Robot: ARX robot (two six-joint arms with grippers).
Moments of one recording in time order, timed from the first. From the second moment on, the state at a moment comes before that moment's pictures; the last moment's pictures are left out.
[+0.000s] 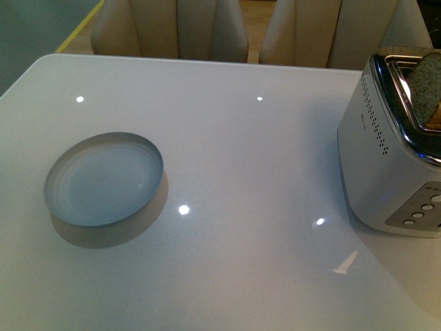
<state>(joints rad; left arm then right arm) 0.00 1.15 0.11 1.02 0.00 -0.02 0.00 0.00 0.02 0.00 0.00 0.00</state>
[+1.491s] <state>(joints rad) 0.00 0.19 0.01 0.19 0.00 -0.01 0.00 0.00 0.02 0.00 0.00 0.00</state>
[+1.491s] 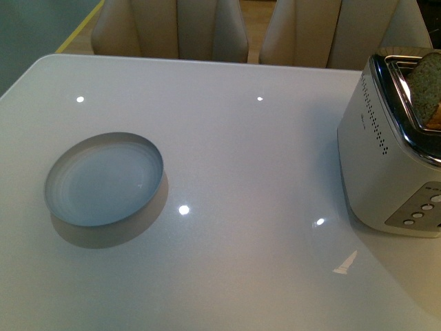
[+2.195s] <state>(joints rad) 0.00 0.01 0.01 0.00 0.00 -0.01 0.00 0.00 0.02 0.00 0.00 0.00</state>
